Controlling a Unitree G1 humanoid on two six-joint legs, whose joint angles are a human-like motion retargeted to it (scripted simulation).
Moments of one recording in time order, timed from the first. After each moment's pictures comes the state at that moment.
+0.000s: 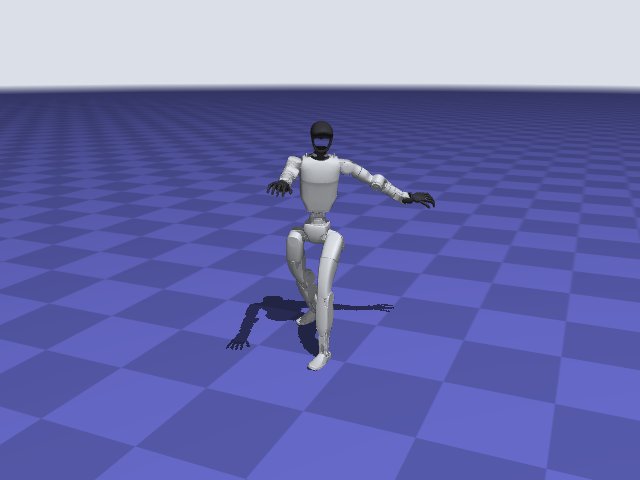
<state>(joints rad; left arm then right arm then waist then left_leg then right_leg) -0.14 1.08 0.76 1.64 1.08 0.21 0.52 -1.58 -0.47 0.18 1.61 -1.21 0.06 -0.37 0.45 -0.02 0.03 -0.70 0.00 -0.16 0.44 -0.04 -0.23 0.30 -0.06 -0.54 0.11 -0.39 0.15</state>
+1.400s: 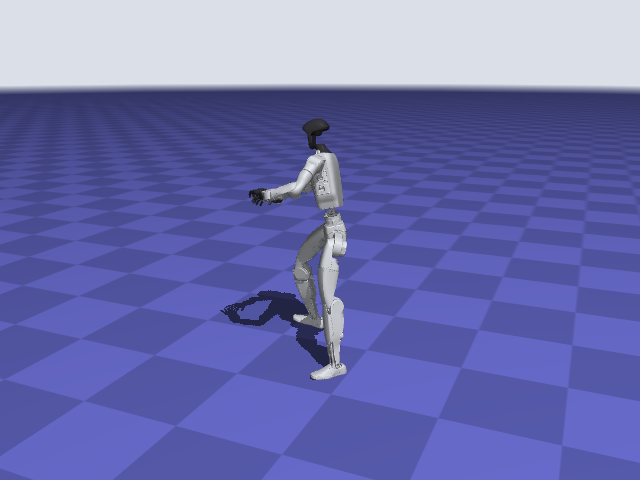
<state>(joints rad) -0.60 0.65 -0.42 0.38 0.79 -0.67 0.29 -0.93 -0.35 0.57 0.89 -1.49 -0.72 -0.76 -0.32 0.21 0.05 -0.27 0.39 0.32 0.09 0.00 -0.26 -0.73 -0.46 -0.27 0.84 -0.36 0.07</state>
